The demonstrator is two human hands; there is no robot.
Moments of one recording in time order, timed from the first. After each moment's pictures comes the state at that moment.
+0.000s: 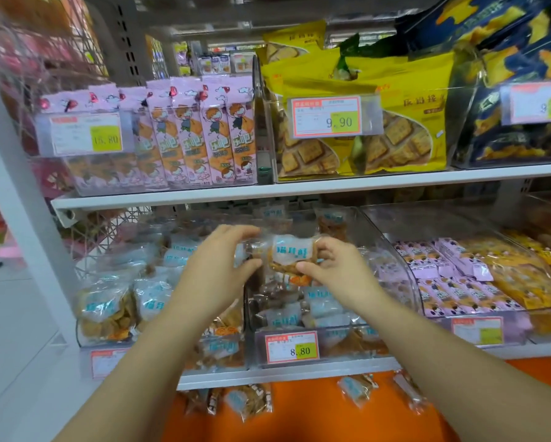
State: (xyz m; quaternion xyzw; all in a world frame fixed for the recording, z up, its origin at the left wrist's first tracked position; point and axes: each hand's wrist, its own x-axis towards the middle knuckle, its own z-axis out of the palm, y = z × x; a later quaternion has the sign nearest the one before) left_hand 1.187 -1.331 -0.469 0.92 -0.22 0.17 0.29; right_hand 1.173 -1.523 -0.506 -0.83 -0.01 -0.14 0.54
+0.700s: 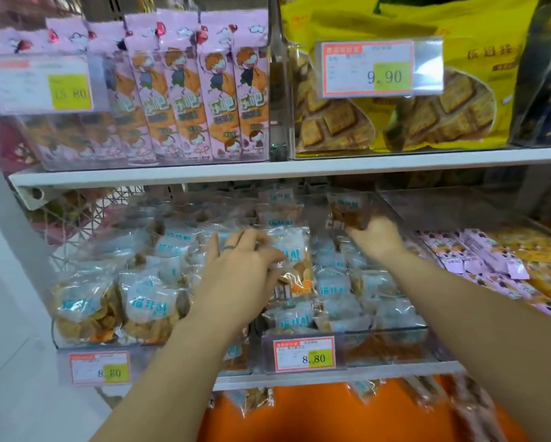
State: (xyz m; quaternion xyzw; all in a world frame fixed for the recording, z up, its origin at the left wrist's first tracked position) left_hand 1.216 -1.346 -0.508 0.96 -0.23 0.15 0.06; right_hand 1.269 -1.586 -0.528 -0.91 0.20 -0.15 0.33
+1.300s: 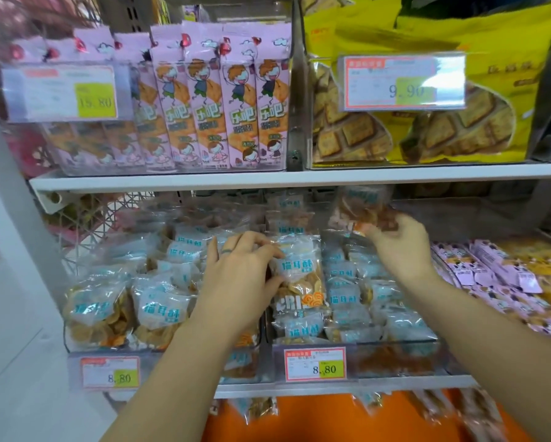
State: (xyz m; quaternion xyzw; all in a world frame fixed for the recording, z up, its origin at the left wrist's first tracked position) left_hand 1.221 -1.335 -0.505 0.95 -0.21 0.18 0.12; right_hand 1.230 -1.565 -0.511 -0.80 0.16 -0.30 0.49
